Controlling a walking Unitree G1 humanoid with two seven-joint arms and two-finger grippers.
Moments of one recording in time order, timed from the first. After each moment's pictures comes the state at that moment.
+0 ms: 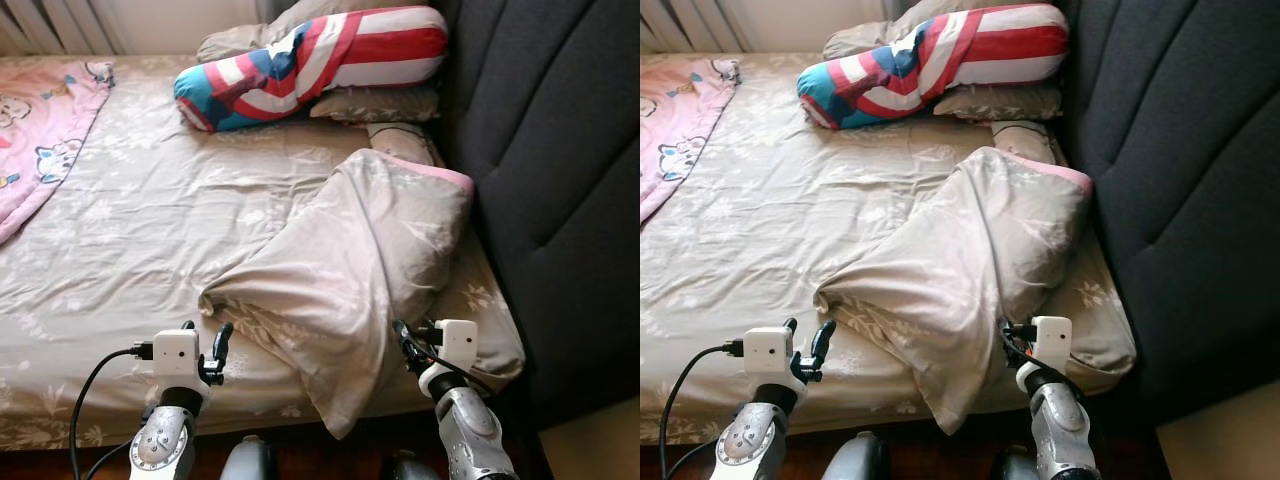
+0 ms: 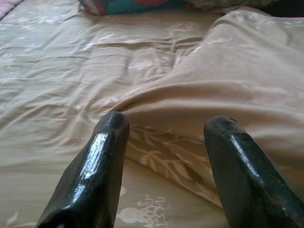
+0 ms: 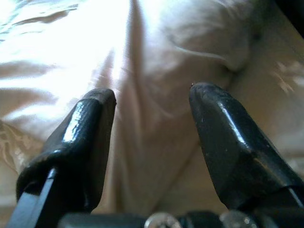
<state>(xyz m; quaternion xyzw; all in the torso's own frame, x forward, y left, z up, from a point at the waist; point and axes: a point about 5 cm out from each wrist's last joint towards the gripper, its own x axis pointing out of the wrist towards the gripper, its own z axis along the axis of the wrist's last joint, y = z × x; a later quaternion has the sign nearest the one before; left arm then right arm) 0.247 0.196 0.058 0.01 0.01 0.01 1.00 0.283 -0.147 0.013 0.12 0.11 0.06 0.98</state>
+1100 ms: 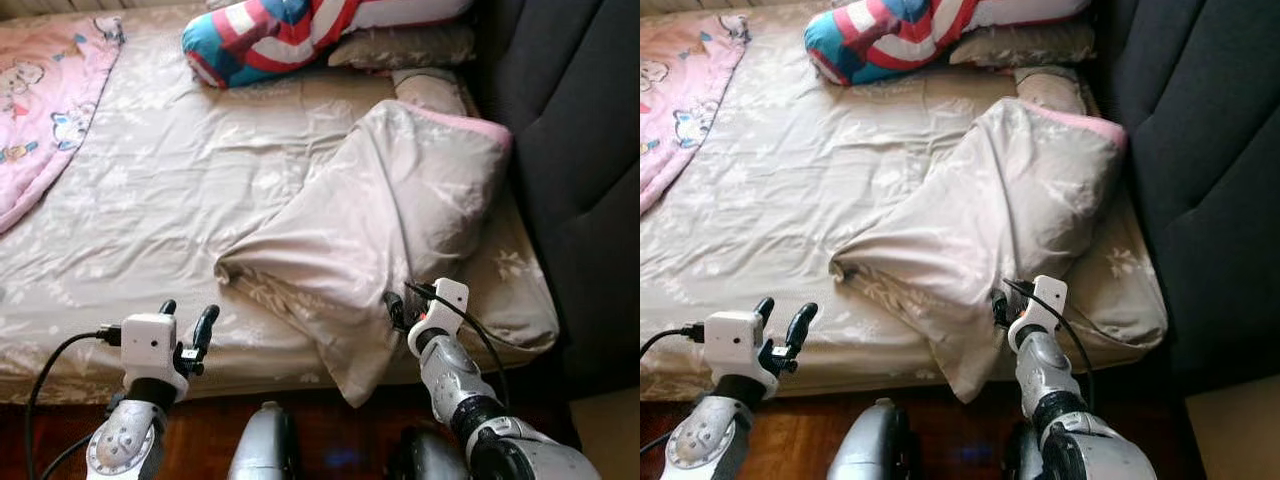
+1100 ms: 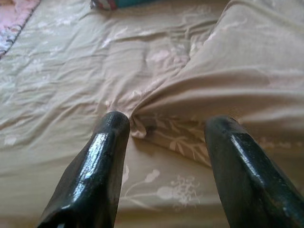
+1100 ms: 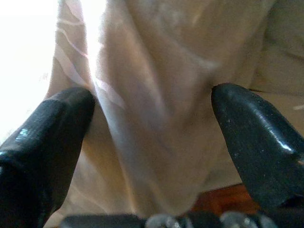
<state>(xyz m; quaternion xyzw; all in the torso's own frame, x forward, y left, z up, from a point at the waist) 0.225 0.206 0.116 0.05 -0.02 -0.03 1.00 0.339 -0.132 0.041 0.20 0.20 -0.02 0.96</state>
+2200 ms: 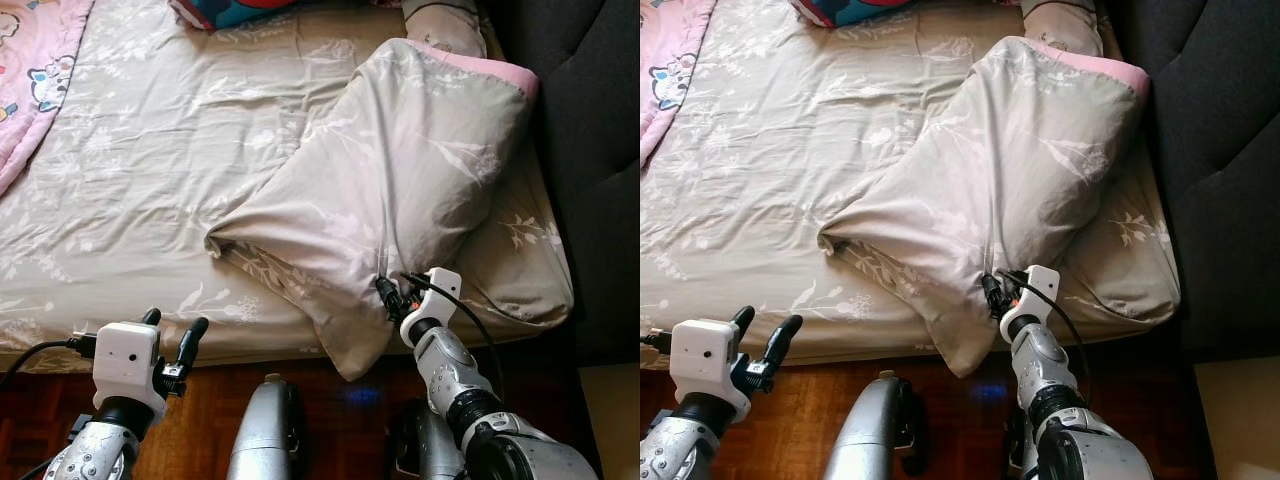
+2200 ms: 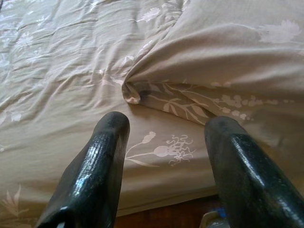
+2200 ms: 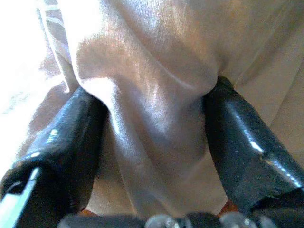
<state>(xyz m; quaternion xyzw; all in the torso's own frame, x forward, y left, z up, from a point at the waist) 0.191 0.208 0.142 0.08 0.01 -0.04 1.00 0.337 -0.118 0.042 0.22 0.18 0.06 0.96</state>
